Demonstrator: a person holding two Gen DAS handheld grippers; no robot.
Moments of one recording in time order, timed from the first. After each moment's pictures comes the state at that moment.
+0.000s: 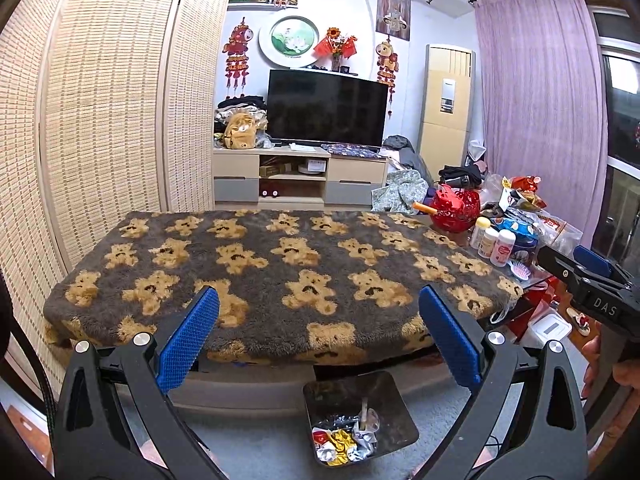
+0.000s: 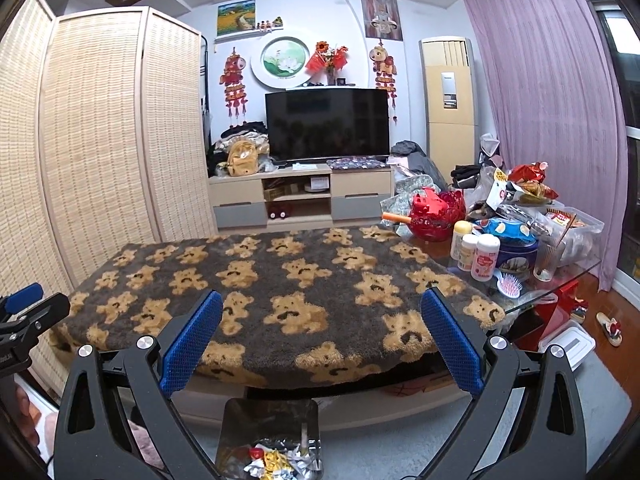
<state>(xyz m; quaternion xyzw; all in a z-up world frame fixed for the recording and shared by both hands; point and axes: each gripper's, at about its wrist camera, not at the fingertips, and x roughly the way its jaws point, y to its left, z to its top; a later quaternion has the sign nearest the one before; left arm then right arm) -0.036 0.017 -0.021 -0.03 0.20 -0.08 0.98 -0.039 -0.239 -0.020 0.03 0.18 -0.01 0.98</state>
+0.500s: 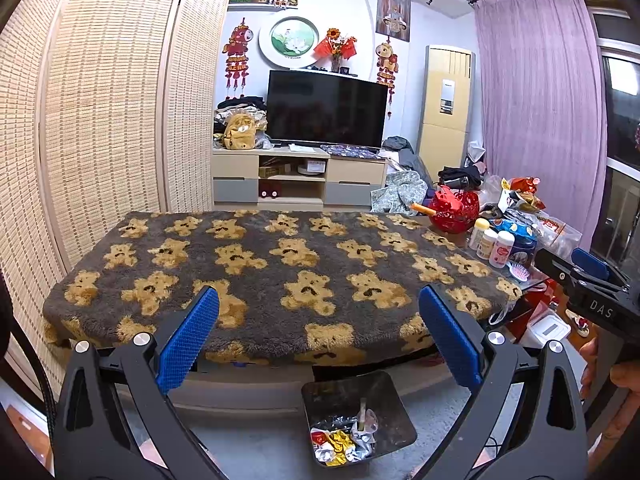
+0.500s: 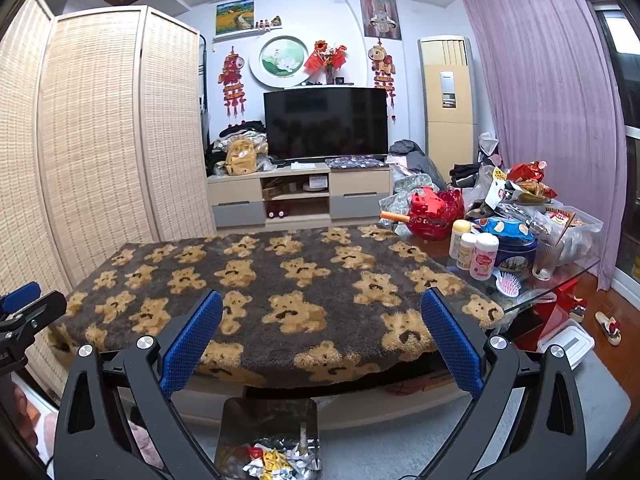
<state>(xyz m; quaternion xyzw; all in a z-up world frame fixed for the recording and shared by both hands) -0.035 0.016 -0.021 -0.03 0.20 -0.08 0.98 -0.039 -0.240 -0.022 0.03 0.18 -0.01 0.98</state>
